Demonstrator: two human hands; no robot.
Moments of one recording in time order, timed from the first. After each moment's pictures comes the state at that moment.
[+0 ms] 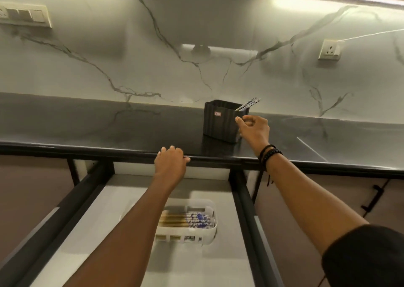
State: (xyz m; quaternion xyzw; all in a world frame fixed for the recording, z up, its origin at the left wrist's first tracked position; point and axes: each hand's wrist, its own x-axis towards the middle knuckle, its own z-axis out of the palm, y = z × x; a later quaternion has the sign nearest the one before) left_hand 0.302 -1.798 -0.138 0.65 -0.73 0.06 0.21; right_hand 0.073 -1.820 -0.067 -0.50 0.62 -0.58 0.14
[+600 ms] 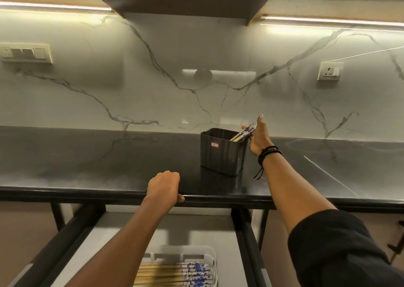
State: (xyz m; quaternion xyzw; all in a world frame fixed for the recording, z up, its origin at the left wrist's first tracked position) left_hand 0.295 -1.828 -0.089 0.67 -0.74 0.04 0.05; right_hand 0.033 -1.922 -0.014 -0.36 0.44 -0.69 0.46
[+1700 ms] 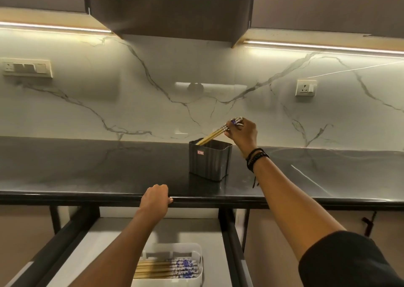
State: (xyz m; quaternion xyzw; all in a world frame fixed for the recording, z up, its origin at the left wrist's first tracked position) left_hand 0.298 -1.803 -0.118 0.65 -0.74 0.01 0.18; right_hand 0.056 -1.835 0.025 -0.50 0.50 -0.68 0.19
